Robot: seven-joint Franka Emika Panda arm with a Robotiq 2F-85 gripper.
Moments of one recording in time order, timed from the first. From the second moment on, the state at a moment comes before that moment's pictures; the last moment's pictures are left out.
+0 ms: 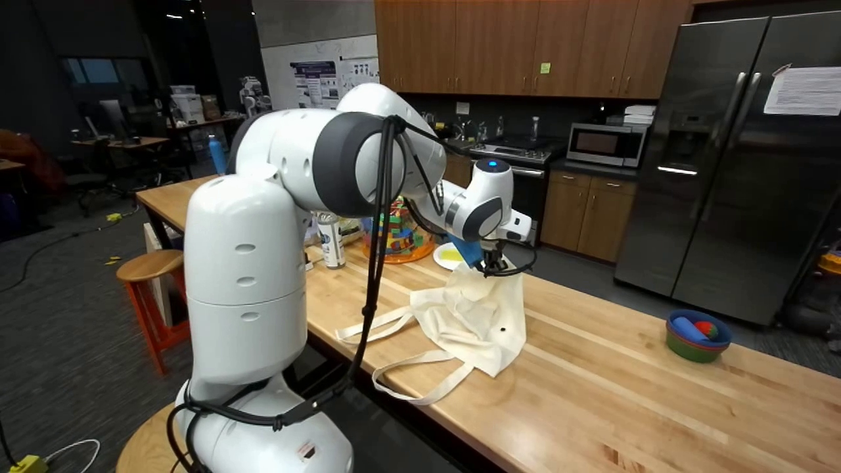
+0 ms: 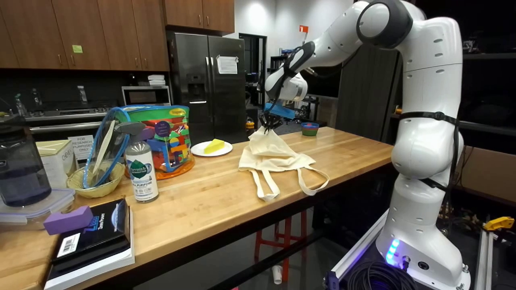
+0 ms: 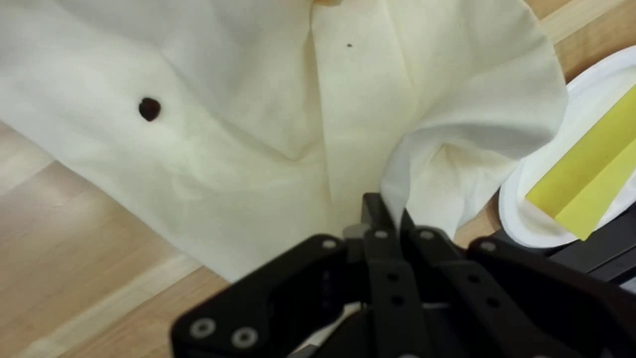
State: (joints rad) arm -0.08 0.19 -0.04 -2.05 0.24 2.59 0.41
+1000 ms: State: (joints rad) arm 0.10 0.22 -0.02 -2.04 0.01 2.57 0.42
